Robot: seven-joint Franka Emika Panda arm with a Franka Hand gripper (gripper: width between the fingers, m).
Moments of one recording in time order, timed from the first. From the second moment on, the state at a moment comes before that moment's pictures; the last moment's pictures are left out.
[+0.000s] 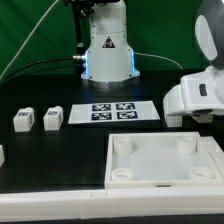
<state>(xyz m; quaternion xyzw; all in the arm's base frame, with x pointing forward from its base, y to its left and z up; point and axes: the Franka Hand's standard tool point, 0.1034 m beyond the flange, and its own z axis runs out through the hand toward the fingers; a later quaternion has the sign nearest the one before) 0.390 0.179 0.034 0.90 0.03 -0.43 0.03</state>
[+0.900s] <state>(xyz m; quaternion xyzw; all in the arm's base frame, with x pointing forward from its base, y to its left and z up) 0.419 0.143 0.097 0.94 0.03 -0.33 0.01</state>
